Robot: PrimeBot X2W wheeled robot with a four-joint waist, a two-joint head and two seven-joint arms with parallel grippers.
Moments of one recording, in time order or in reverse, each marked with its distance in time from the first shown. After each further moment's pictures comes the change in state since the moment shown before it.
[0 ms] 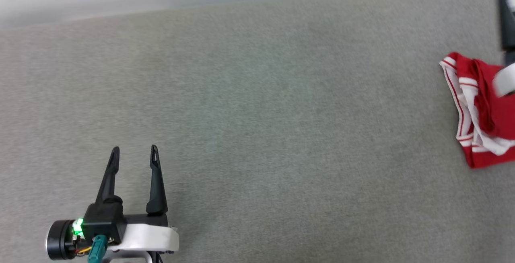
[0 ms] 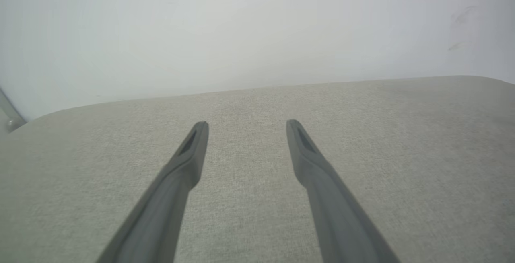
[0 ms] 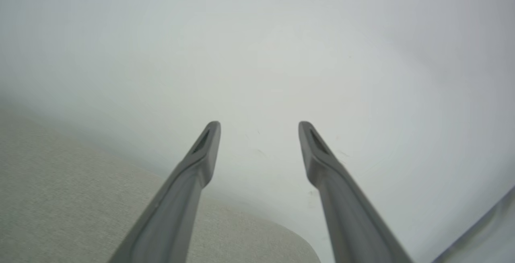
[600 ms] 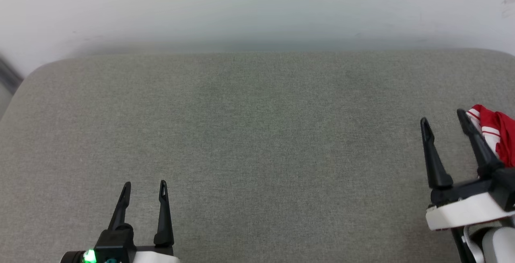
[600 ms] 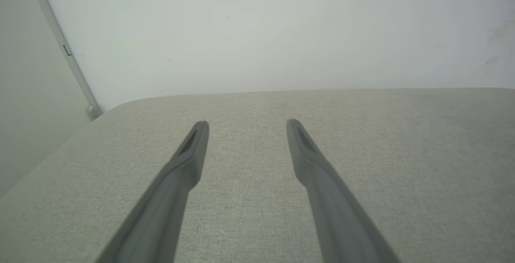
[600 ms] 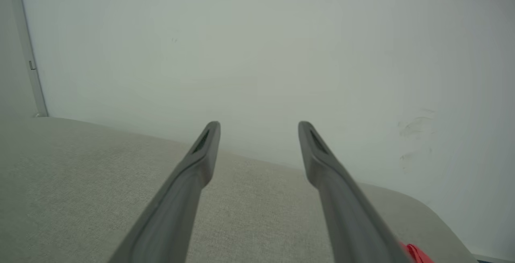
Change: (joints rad) left arm 0.108 -0.007 -0.017 0.043 -0.004 -0.006 0.000; right arm 0.631 0.291 -0.148 -0.426 -0.021 0.000 -0.002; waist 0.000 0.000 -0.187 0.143
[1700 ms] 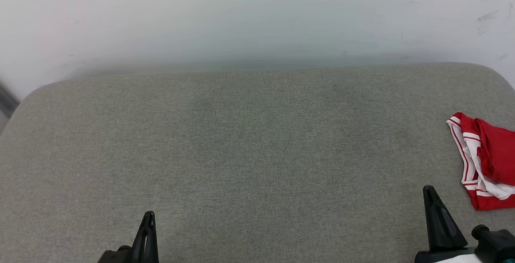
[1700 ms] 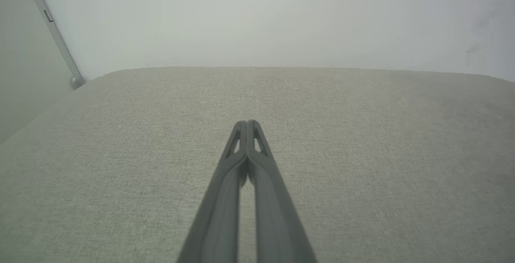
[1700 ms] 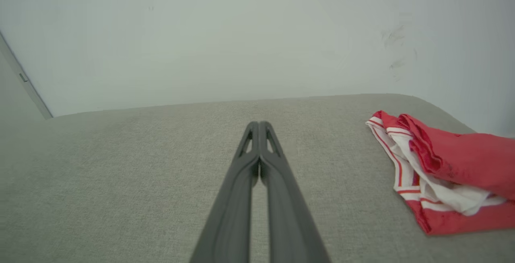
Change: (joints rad) left arm 0.081 -0.002 -0.001 0.062 -0.043 -0.018 0.007; right arm 0.298 0.167 -0.061 -0.026 0.036 0.000 0.009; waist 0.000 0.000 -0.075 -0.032
